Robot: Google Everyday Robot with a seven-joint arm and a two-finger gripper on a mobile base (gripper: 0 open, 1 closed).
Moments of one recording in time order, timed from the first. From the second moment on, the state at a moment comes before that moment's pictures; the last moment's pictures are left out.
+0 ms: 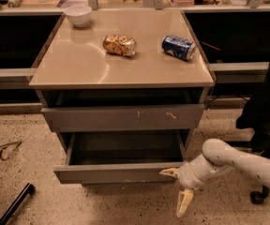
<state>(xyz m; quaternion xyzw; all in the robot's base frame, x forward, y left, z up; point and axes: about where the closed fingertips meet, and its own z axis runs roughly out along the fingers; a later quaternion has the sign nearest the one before) 0.445 -0.142 0.403 -0.71 0.59 0.32 0.21</state>
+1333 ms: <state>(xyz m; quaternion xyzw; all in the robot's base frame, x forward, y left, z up) 0.499 -0.055 0.416 -0.79 0.50 0.30 0.21</state>
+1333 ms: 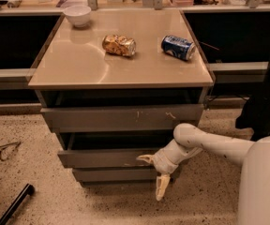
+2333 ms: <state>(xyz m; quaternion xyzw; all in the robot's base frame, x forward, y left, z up) 0.534 -0.069 0.421 -0.77 0.54 0.16 0.29</state>
